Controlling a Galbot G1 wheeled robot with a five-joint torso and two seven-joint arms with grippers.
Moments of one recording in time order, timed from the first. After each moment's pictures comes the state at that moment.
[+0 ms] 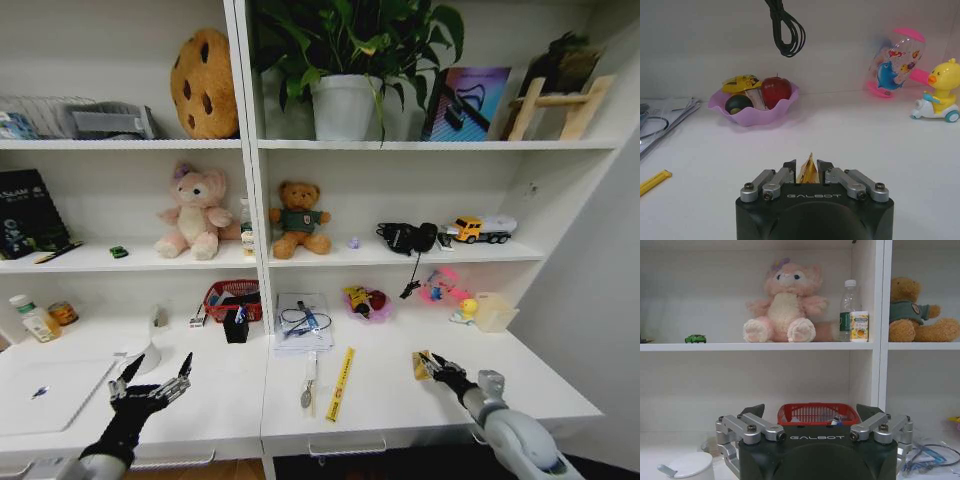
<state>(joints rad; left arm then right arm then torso) 2.06 -1.28 -0.95 -2.50 -0.50 0.08 -0.02 -1.51 0.93 0.68 1.85 0.73 -0.33 0.04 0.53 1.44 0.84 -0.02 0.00</state>
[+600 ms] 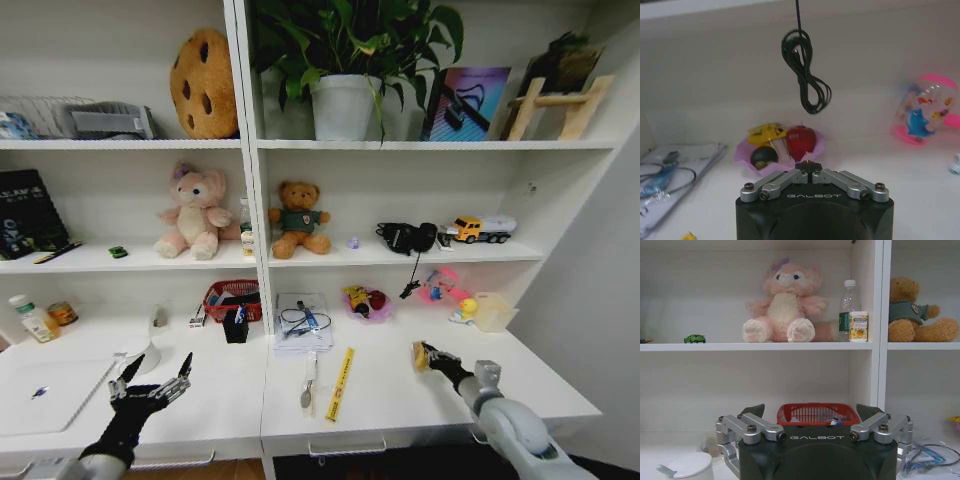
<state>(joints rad) 2.06 -1.28 -0.95 -2.50 -0.50 0.08 -0.02 -1.35 0.91 0.63 1.84 0.78 -0.31 -0.02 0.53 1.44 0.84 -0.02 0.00</state>
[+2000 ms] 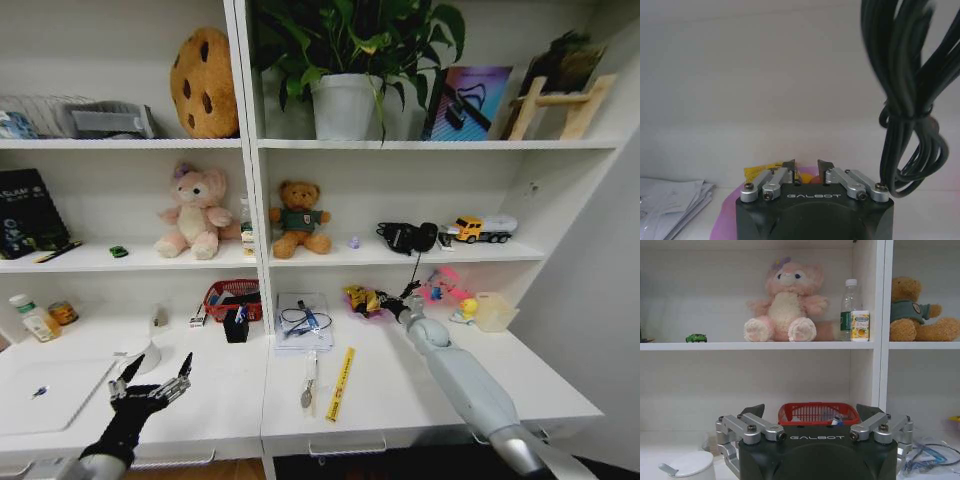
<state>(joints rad) 2.06 -1.28 -0.95 -2.50 -0.50 0.08 -0.02 -0.68 1.02 0.21 1.25 0.66 -0.20 -0.06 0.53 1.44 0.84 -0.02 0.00</state>
